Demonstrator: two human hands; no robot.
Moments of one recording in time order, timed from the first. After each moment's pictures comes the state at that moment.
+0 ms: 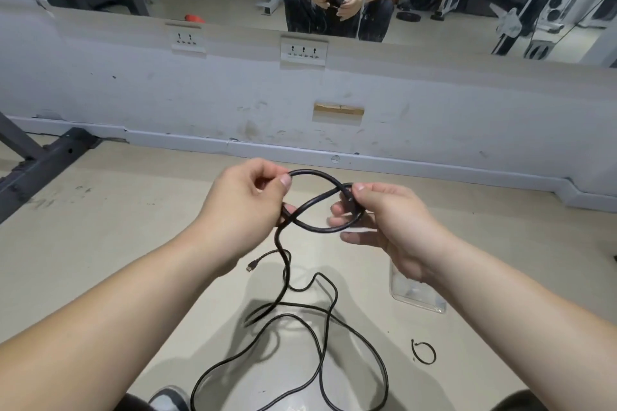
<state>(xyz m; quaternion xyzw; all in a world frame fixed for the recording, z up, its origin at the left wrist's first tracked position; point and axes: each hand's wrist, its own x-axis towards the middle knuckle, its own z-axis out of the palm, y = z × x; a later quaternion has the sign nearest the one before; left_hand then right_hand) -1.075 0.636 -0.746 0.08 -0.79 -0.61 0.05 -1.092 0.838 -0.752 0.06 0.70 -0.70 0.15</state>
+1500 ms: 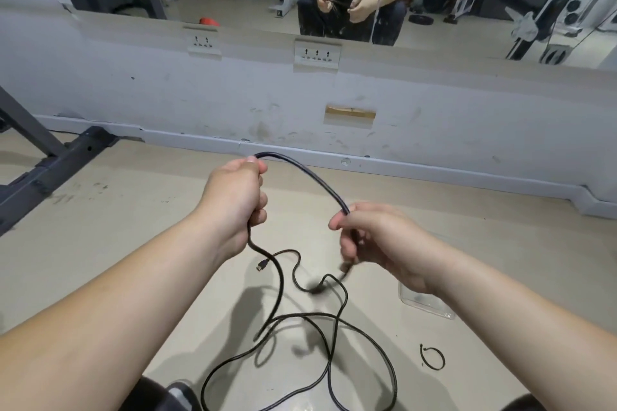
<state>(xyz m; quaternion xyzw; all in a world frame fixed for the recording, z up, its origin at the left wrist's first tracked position) -1.098 0.613 -0.750 0.22 -0.65 -0.73 0.04 -1.087 0.827 -0.761 -0.04 0.70 -0.67 0.26</state>
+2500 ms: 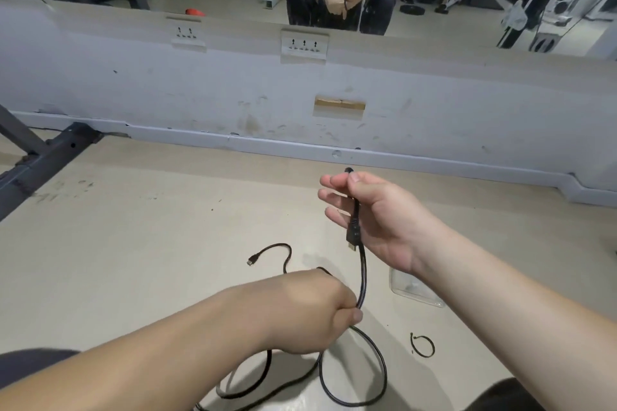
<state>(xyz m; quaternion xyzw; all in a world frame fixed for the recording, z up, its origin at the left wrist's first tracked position) -1.026 0.685 -0.777 -0.26 -0.91 -0.17 -0.29 -1.100 0.832 -0.761 0.05 0.57 -0.79 0.21</state>
